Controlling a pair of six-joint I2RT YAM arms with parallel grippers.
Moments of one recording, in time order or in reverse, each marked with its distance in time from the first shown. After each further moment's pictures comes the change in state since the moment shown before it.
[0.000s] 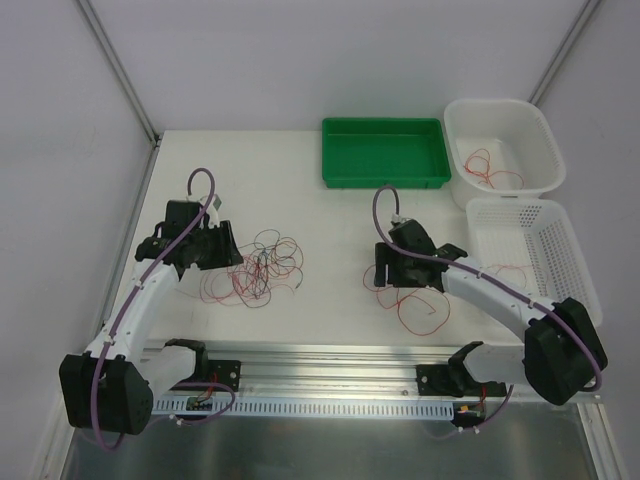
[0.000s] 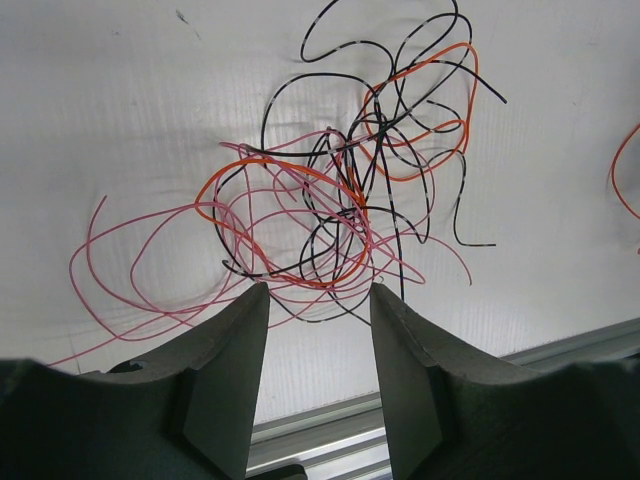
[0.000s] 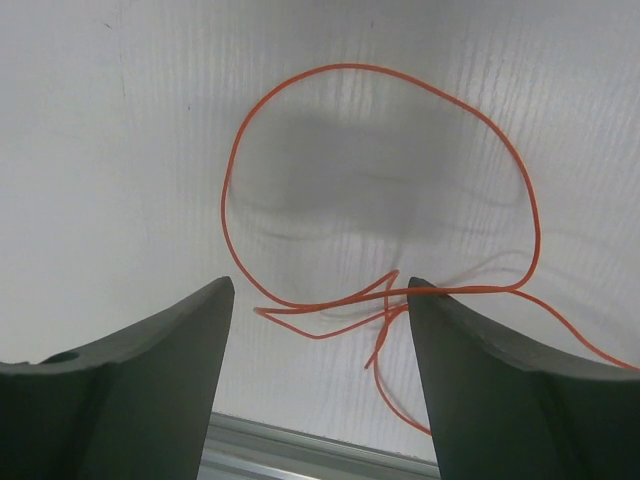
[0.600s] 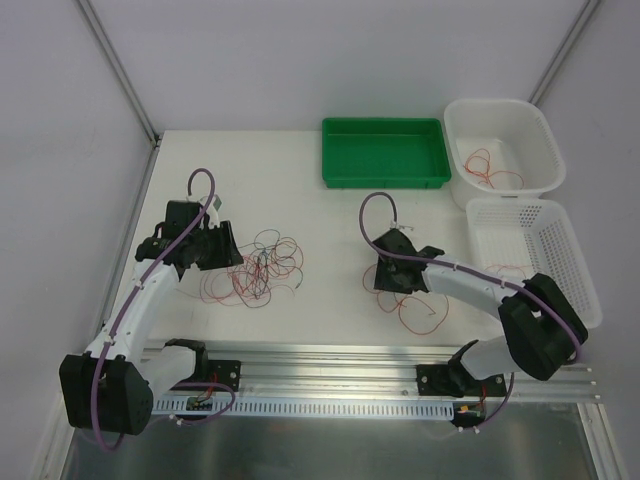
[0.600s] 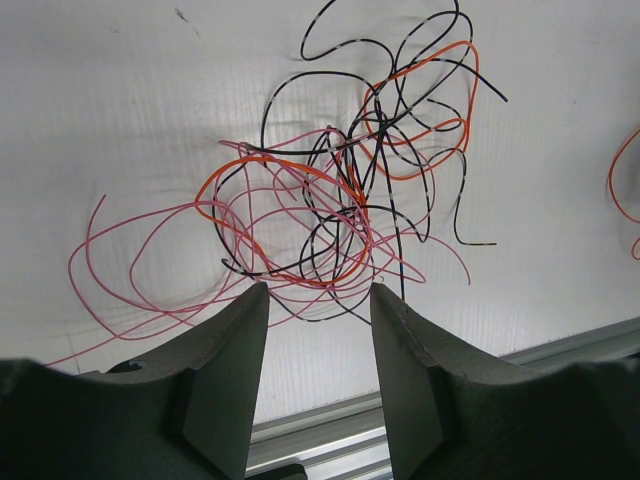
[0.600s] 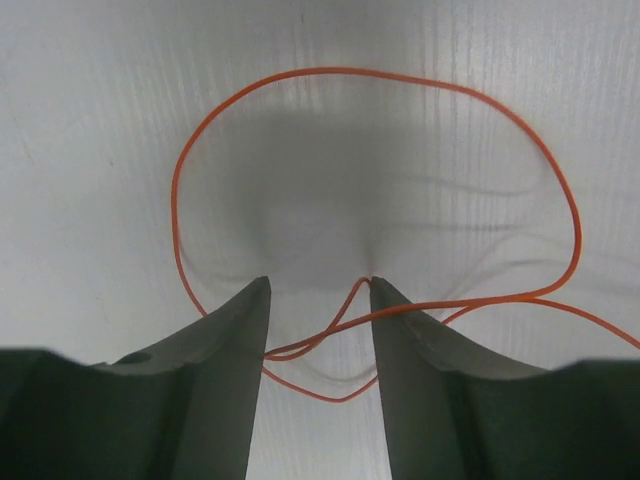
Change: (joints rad) left arm 0.000 -0.002 -0.004 0.000 0.001 0.000; right arm 0.086 0.139 -0.021 0.062 0.180 0.234
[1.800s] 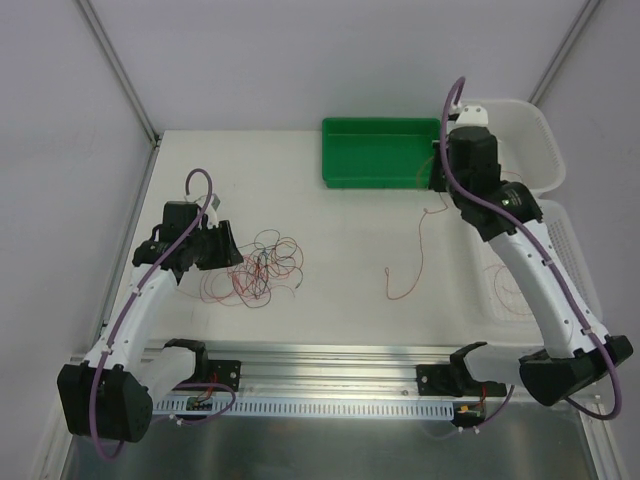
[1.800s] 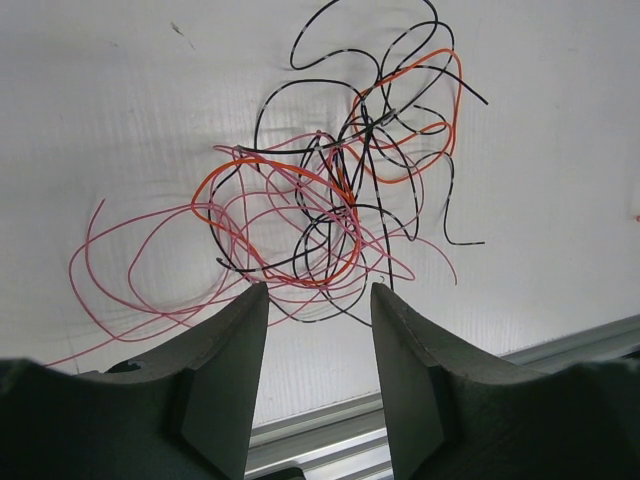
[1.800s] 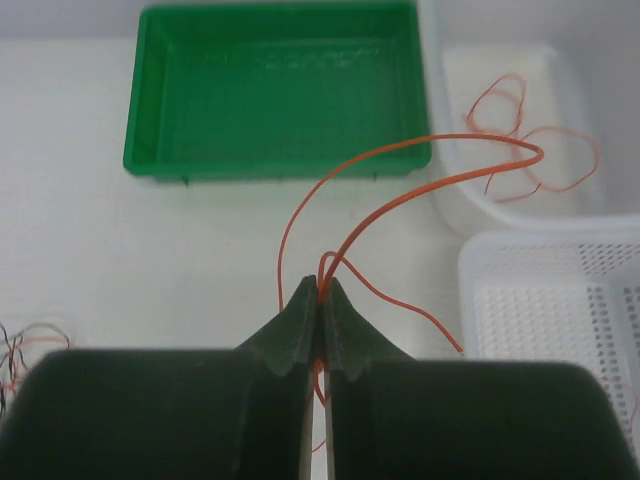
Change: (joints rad) left arm 0.000 -0.039 -0.003 0.002 0.006 0.000; right arm -0.220 -0.145 0.766 -0.261 0.144 -0.530
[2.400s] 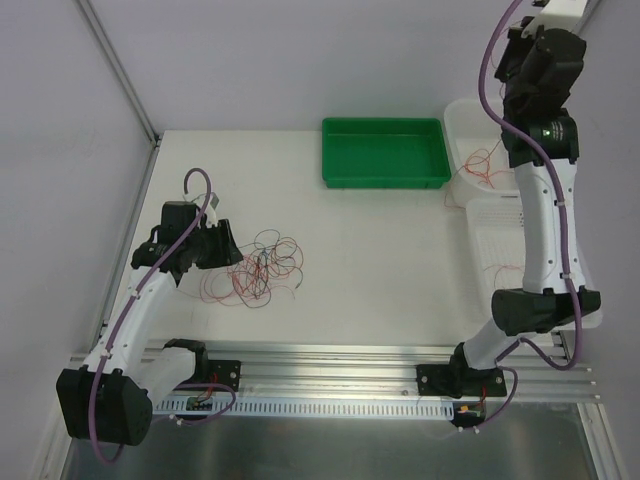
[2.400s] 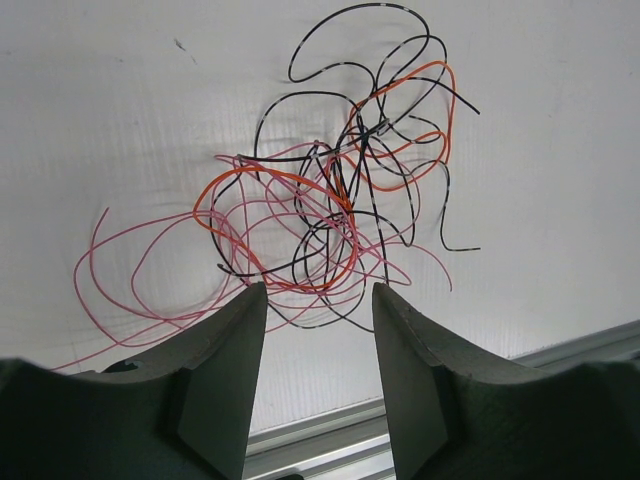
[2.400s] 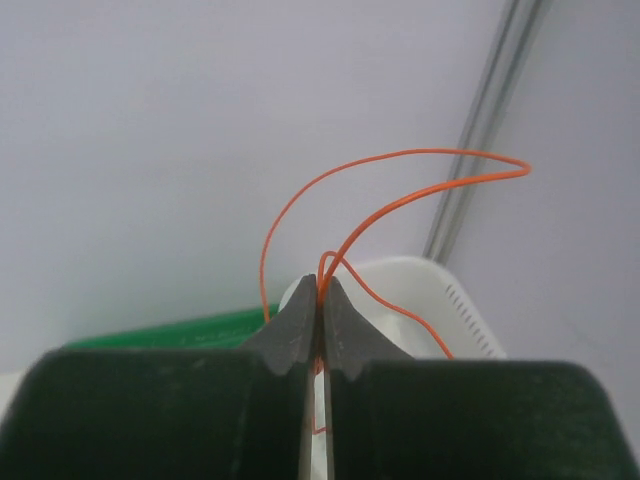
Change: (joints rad) left arm 0.000 -0.019 -0.001 0.014 -0.004 0.000; right arm -0.320 0.343 0.615 0.295 -0.047 -0.274
